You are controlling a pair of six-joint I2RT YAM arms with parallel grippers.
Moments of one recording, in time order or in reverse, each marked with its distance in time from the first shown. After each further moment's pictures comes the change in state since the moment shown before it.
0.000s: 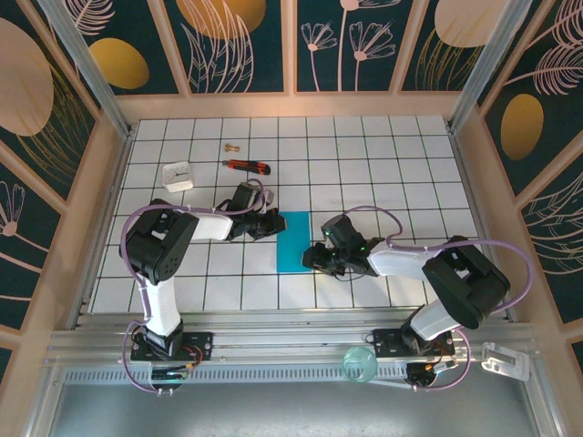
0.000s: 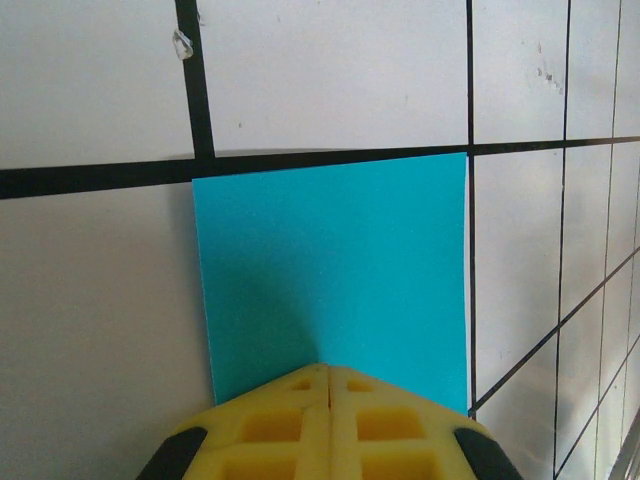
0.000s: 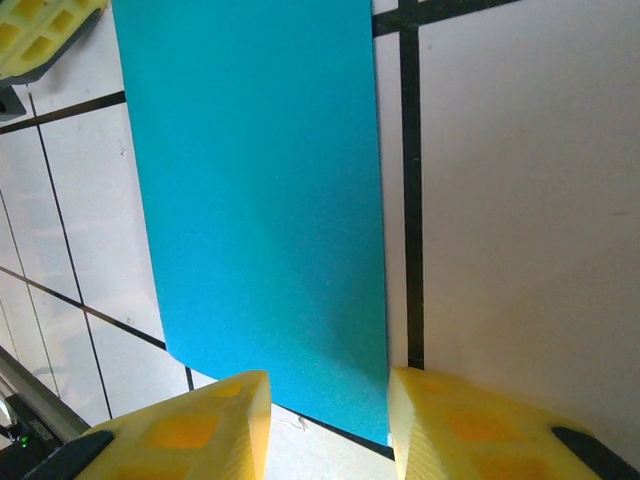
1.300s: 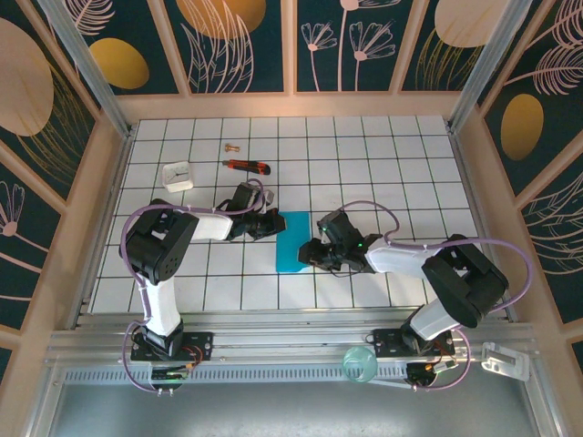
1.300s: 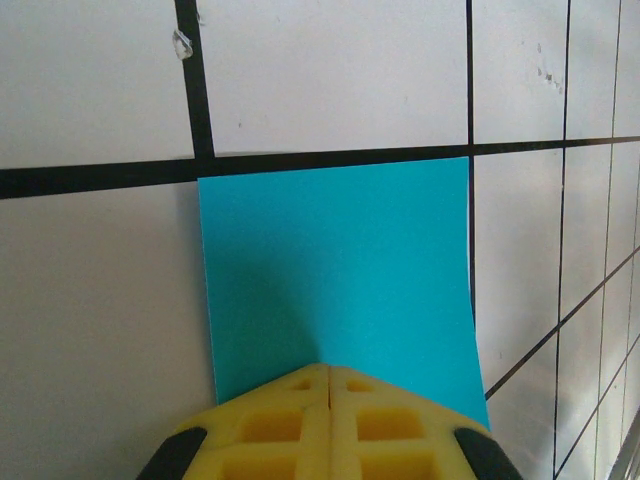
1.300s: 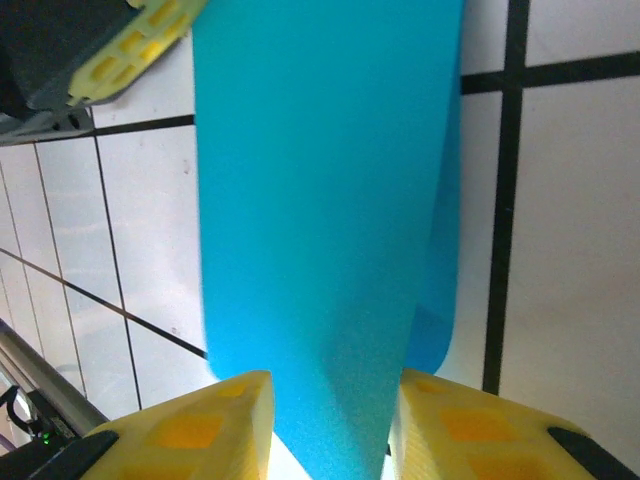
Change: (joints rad) left arm 0.000 0.000 -0.001 0.001 0.001 0.000; right arm 0.007 0.011 0.050 0.005 -0.004 -0.020
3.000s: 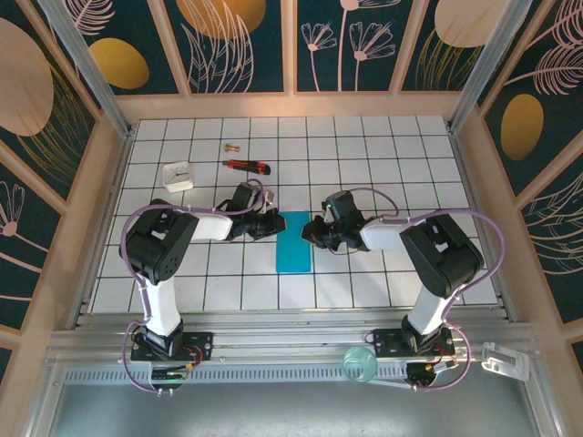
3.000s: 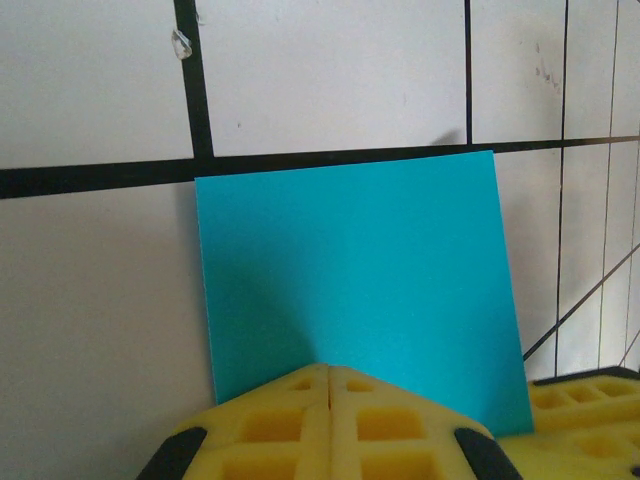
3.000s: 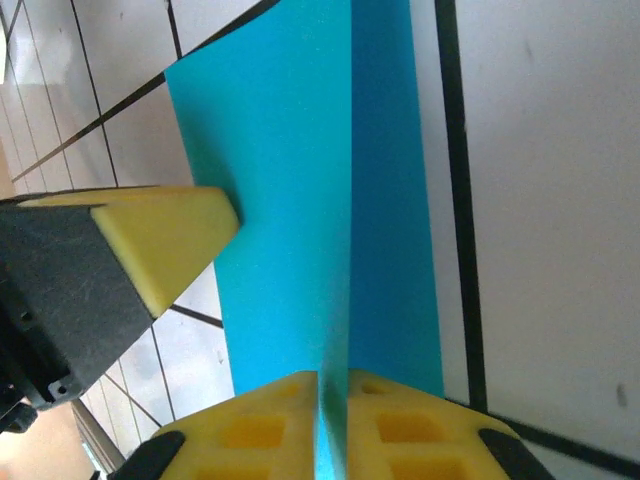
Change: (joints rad) left arm 0.001 0.000 -0.002 0.004 0.003 0.000; right arm -0.176 0.227 0.135 0.134 -0.121 0.031
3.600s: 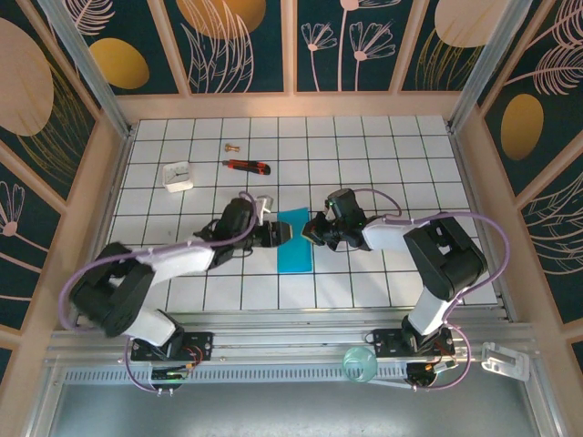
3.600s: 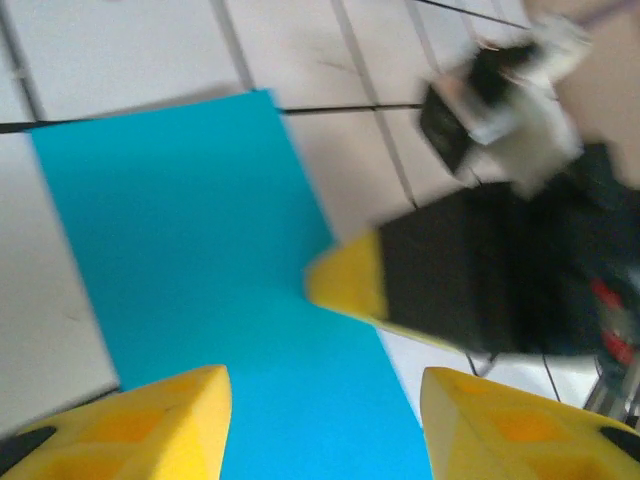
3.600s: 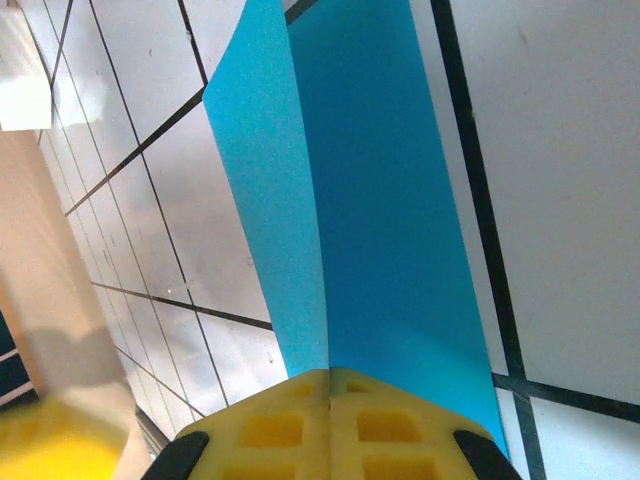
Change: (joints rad) left arm -0.193 -0.473 -0.283 0.076 -0.226 0.110; right arm -0.004 -0.038 -0.006 0.005 -0.016 0.152
